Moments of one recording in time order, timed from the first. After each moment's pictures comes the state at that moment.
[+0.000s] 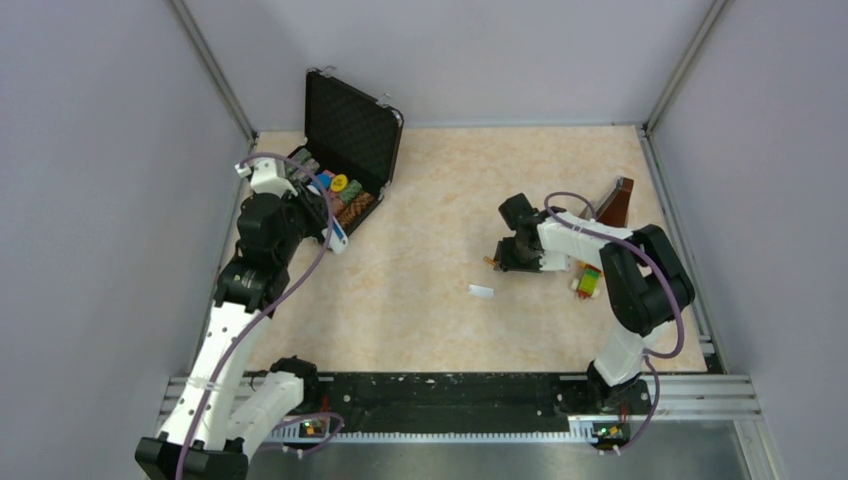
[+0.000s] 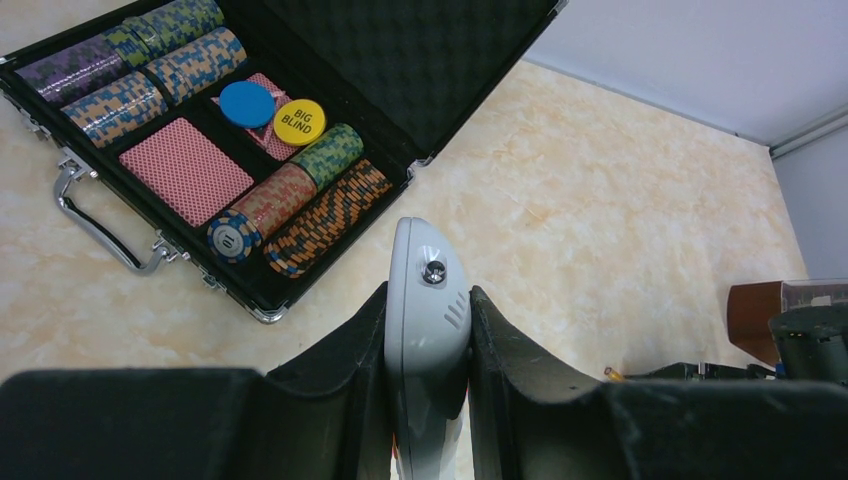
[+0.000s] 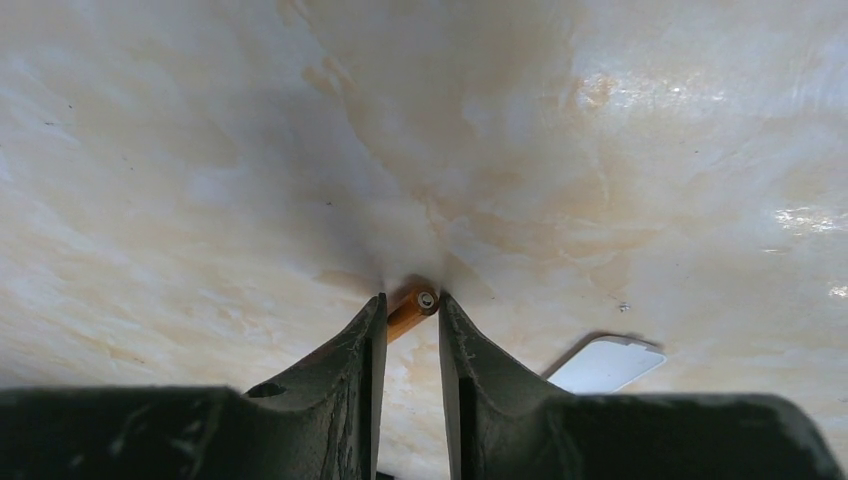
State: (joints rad) left arm -0.20 0.85 0.93 -0.34 -0.07 -0.45; right arm 0.47 1.74 1.03 -0.65 0.05 2.09
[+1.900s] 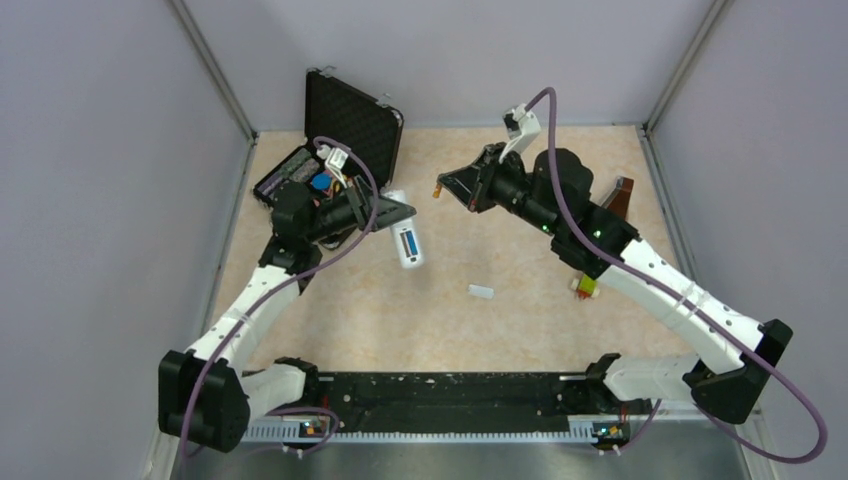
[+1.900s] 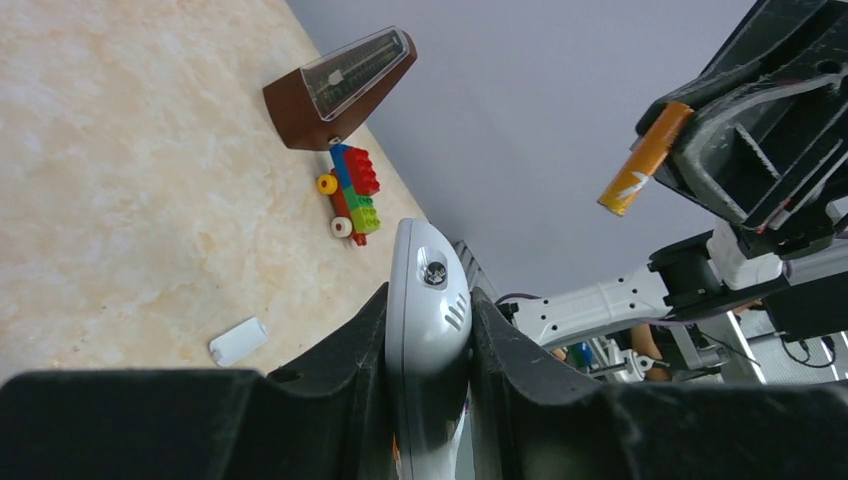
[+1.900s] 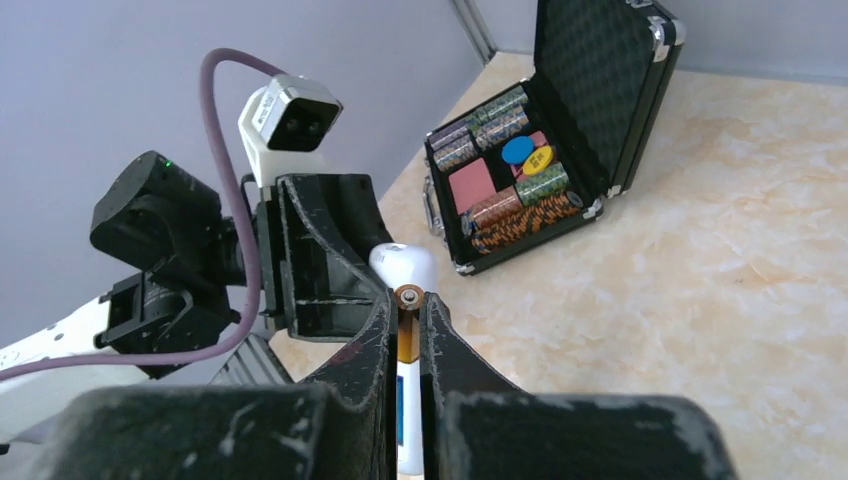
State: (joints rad) left arm -0.25 1.12 0.78 0.39 0.87 -0.95; right arm 0.81 1.21 1.32 -0.19 -0.01 0.51
